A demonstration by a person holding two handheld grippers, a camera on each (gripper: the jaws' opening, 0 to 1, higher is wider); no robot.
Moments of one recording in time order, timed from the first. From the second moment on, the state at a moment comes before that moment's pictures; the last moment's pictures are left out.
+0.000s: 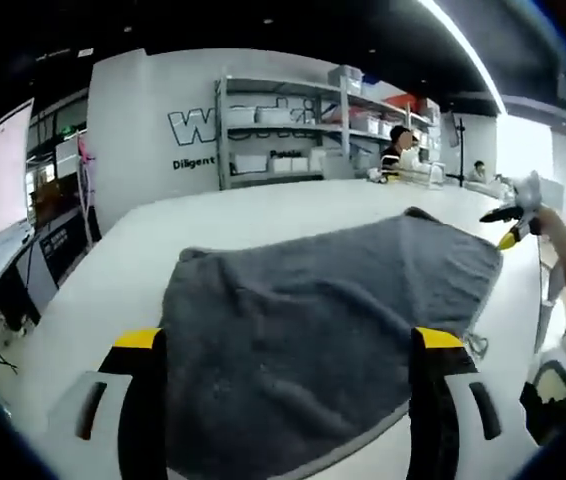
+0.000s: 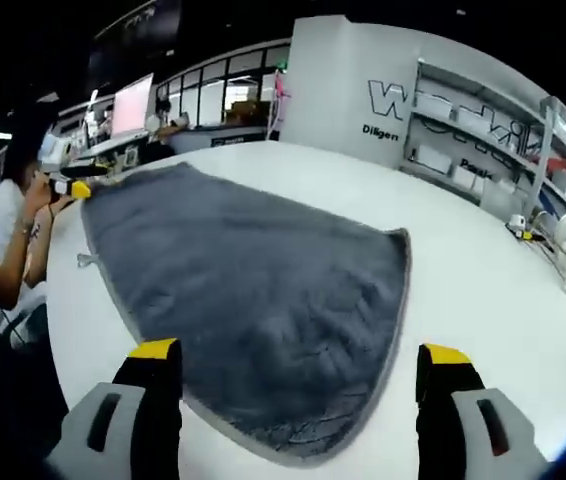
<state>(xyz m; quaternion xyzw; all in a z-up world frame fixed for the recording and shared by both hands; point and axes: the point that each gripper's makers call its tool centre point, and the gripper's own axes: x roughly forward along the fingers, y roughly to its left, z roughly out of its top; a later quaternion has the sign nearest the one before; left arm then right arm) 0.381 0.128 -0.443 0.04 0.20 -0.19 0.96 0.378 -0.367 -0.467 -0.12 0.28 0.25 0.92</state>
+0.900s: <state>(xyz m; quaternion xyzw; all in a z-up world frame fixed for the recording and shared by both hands) 0.360 0.229 -0.468 -0.03 0.21 -0.03 0.98 0.342 -0.326 -0.461 -0.11 0.25 0.27 0.92</state>
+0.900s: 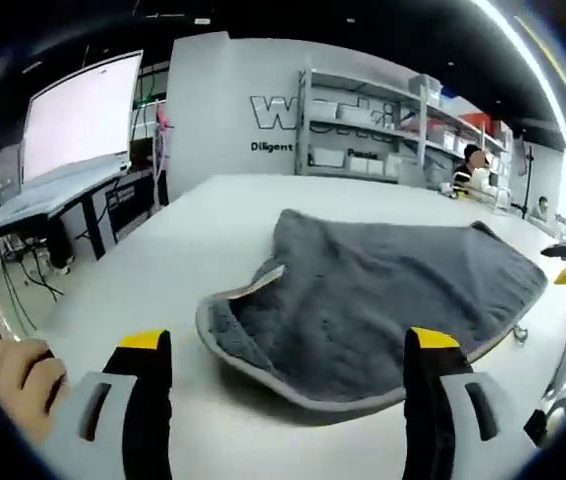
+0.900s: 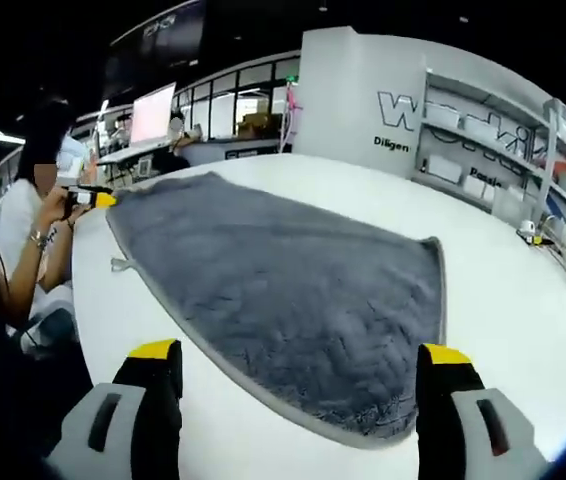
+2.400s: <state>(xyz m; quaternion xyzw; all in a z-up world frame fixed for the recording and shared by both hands) 0.361 -0.015 -0.460 0.05 0.14 -0.42 0.89 0.326 -0.321 -0.467 -0.10 0.26 0.29 0.92</state>
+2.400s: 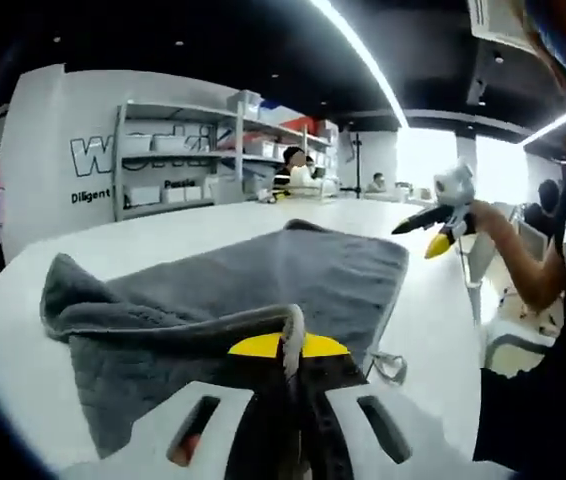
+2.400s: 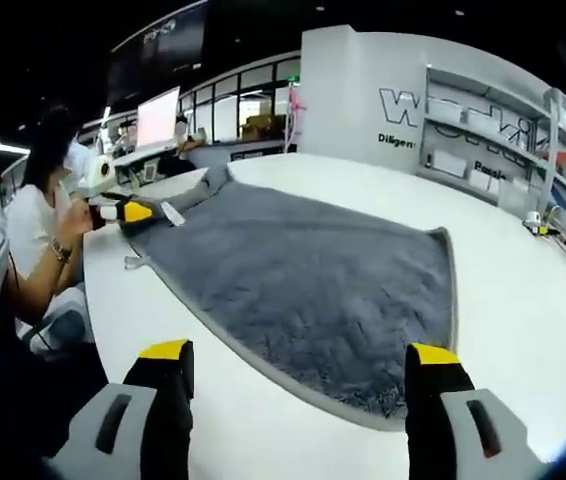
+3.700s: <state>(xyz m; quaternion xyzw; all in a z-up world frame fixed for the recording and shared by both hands) 0.465 0.078 -0.475 -0.18 0.23 -0.24 0.93 0.318 -0.319 -0.486 -0.06 0.27 0.29 0.92</state>
